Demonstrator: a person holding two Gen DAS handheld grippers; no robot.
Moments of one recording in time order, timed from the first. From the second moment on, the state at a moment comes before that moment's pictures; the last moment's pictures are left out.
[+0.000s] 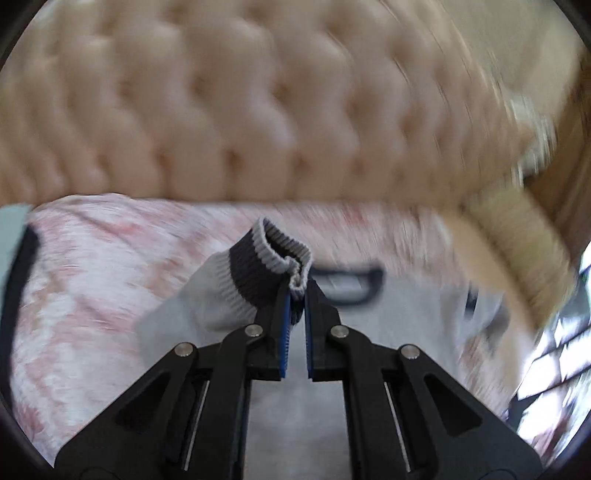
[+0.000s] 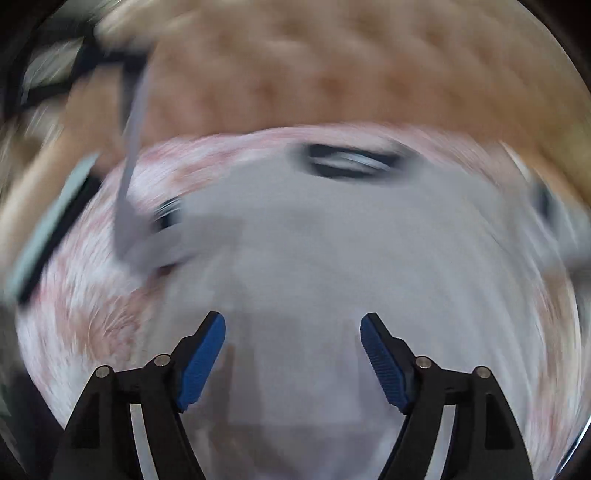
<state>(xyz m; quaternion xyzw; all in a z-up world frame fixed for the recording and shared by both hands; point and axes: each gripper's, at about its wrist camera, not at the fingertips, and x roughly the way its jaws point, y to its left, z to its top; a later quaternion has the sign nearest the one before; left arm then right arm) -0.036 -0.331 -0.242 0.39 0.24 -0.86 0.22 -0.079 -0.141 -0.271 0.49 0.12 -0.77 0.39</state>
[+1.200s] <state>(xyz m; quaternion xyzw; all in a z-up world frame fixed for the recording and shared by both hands) 0.130 -0.196 -0.353 0.33 0.31 -0.88 0.09 -0.176 -0.227 -0.296 0.53 0.14 -0.66 0.52</state>
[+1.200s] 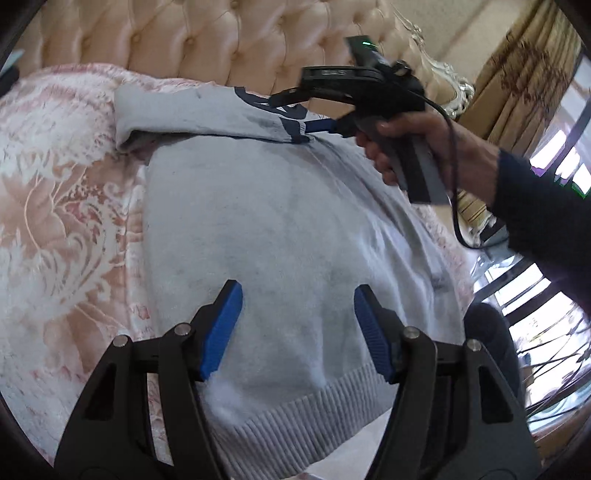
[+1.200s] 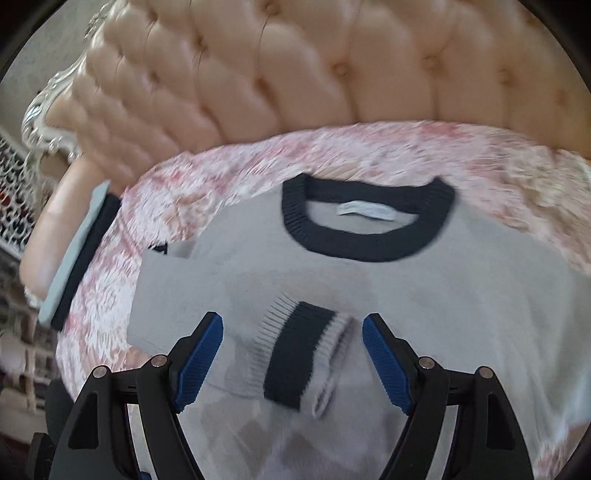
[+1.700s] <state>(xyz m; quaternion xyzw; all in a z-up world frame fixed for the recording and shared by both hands) 0.143 -0.209 -0.349 0.33 0.37 -0.86 0.11 -0.182 -0.202 -0.274 0.53 0.06 -0.61 0.59</state>
